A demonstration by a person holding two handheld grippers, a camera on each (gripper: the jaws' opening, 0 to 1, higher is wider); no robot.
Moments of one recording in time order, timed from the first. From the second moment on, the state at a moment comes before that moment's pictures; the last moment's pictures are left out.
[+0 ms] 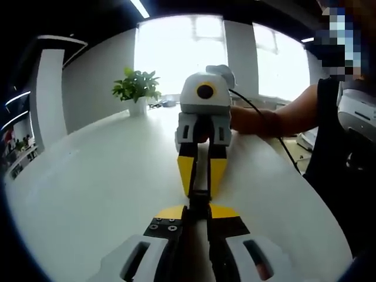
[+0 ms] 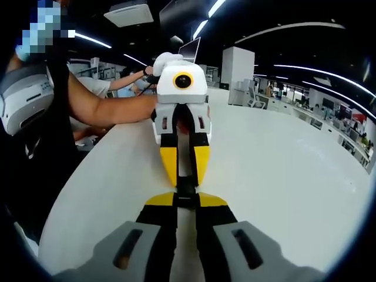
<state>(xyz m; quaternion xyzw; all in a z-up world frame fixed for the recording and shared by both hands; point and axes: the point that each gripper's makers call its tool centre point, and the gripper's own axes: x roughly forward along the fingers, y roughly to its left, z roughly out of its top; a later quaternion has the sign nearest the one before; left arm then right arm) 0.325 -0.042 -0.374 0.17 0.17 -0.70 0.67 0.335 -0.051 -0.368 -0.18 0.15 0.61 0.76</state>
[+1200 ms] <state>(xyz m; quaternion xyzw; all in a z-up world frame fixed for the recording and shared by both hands) 0.361 -0.031 -0.351 0.15 0.13 -0.66 0.72 0.346 -0.058 -0.358 -0.17 0.14 0.59 0.78</state>
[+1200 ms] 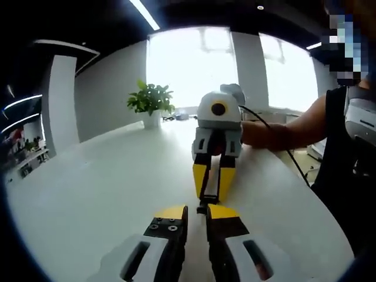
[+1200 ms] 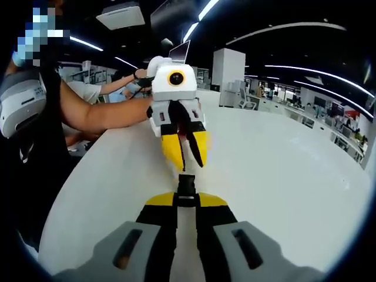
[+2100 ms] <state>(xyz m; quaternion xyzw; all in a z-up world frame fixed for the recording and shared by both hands) 0.462 0.018 -0.338 0.12 0.09 -0.45 0.88 0.357 -0.057 -0.350 -0.16 0.13 0.57 0.79</state>
